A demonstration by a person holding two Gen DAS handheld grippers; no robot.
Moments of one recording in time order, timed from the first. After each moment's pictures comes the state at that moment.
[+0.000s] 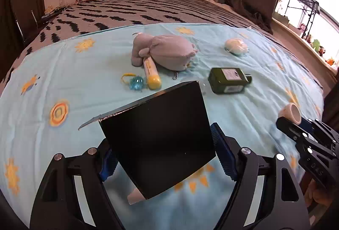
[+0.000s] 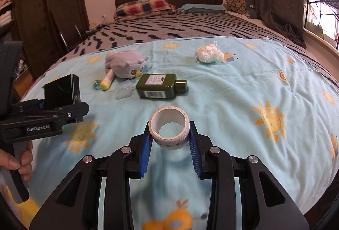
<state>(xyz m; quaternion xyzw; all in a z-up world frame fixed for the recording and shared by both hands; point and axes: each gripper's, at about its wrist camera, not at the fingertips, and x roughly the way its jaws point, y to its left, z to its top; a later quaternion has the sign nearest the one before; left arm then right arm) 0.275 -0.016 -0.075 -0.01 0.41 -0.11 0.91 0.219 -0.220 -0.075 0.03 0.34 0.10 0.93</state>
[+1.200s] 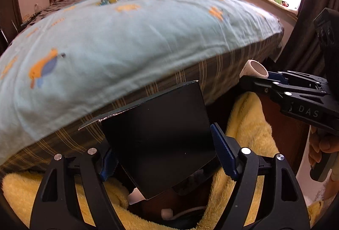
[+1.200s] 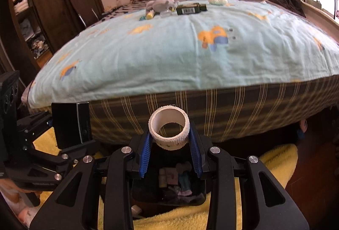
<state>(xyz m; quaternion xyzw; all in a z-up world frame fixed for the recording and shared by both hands) 0.034 -0.028 -0.161 0.06 0.43 -0.21 0.87 0.024 -0.197 -0.150 0.05 0.42 0.13 0.90</state>
